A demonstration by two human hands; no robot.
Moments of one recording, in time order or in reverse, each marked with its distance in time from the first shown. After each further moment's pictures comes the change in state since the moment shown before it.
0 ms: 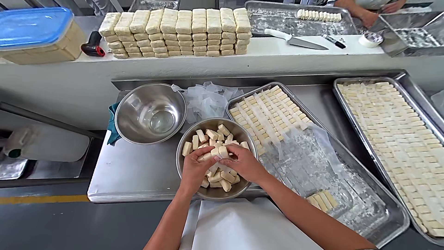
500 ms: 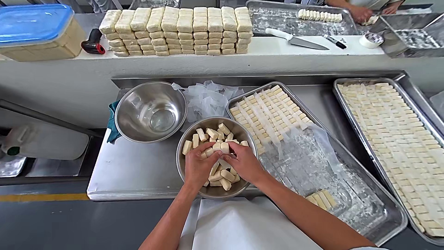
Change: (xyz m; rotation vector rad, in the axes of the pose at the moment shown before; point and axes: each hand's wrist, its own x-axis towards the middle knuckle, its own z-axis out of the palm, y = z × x) left_hand 0.002 0.009 0.011 0.358 0.085 0.183; right_hand 0.002 -0.004 0.008 -0.275 0.117 -0.036
